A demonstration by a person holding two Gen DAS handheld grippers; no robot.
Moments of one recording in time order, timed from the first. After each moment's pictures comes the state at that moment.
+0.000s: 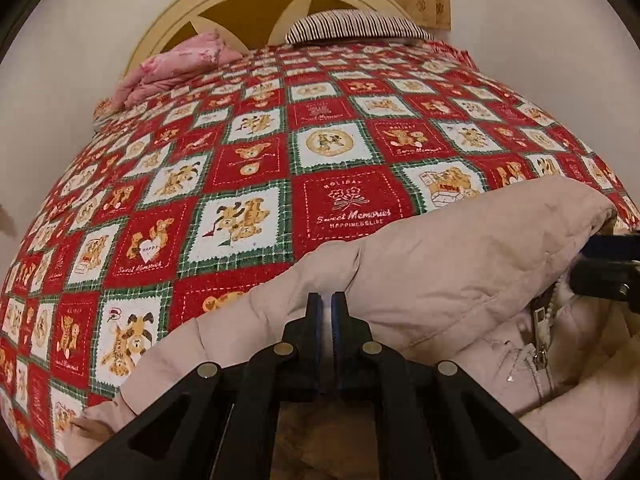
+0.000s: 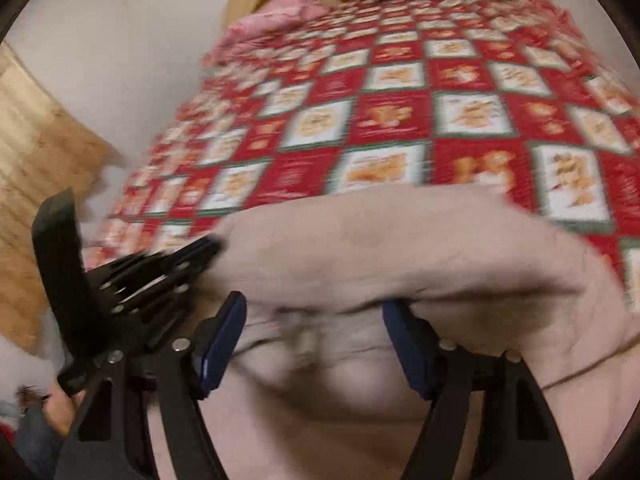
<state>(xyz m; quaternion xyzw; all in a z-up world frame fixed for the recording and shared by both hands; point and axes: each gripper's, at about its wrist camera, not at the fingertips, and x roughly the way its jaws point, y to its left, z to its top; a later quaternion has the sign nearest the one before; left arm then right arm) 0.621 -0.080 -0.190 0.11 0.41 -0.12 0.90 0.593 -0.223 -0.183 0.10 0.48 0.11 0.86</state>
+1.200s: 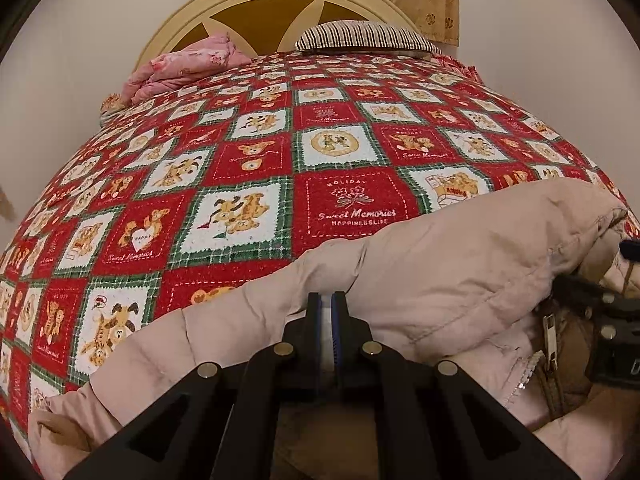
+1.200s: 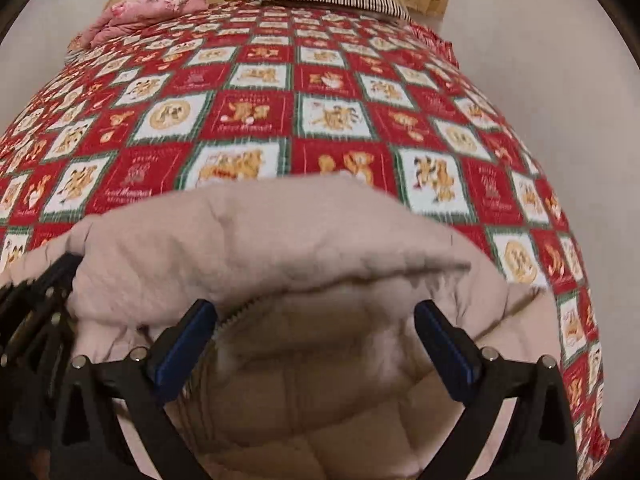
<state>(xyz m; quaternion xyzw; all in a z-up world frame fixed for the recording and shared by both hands) 0.622 -0.078 -0.205 0.08 0.40 -0.11 0.91 0.589 -0.197 -0.187 -0.01 0.49 -0.12 0.86</state>
